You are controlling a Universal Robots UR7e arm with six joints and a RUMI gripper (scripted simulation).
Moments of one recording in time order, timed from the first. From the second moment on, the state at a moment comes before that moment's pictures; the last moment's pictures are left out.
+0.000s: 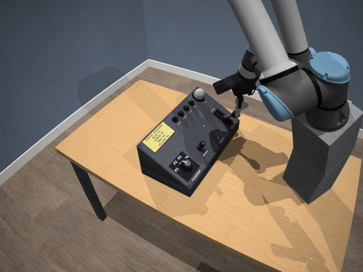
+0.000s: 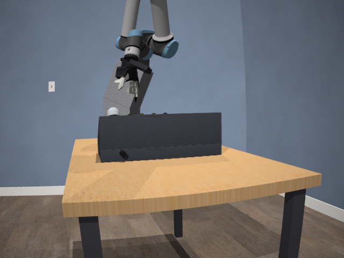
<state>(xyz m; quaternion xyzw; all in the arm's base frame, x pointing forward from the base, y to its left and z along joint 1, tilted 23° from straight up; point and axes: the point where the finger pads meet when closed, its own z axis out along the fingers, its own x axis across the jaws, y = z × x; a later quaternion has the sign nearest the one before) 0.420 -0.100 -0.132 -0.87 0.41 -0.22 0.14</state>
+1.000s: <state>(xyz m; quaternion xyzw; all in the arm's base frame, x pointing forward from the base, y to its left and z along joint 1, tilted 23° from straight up) 0.411 -0.114 -0.149 -0.96 0.02 -0.27 0.08</state>
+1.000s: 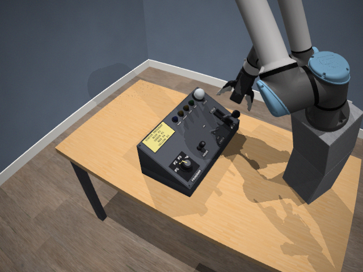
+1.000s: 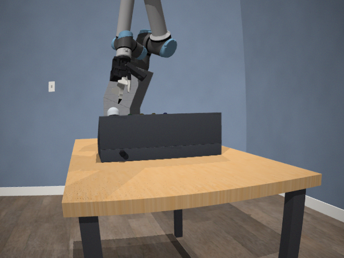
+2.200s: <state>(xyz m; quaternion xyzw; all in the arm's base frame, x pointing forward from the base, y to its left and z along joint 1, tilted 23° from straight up) 0.402 -0.145 -0.165 -0.86 -0.40 -0.32 -0.04</state>
